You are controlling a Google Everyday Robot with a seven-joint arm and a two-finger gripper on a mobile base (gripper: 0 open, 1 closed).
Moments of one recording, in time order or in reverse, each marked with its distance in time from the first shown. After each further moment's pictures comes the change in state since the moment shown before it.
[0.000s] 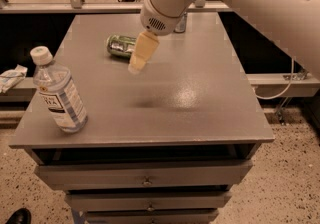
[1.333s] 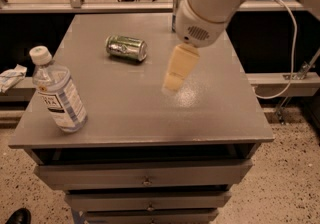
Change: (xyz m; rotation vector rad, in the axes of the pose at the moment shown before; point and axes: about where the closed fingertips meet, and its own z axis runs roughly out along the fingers) arm 0.071 0.058 -0.082 -0.036 0.123 -0.014
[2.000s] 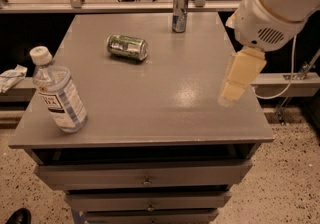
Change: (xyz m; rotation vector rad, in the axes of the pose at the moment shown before) arm 0.084 0.011 -0.060 0.020 0.058 -0.044
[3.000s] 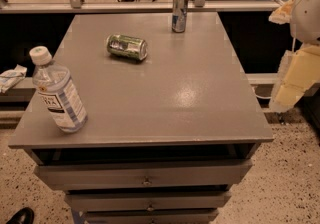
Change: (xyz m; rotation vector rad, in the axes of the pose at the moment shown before) arm 0.061 0.008 -0.049 0.025 0.069 0.002
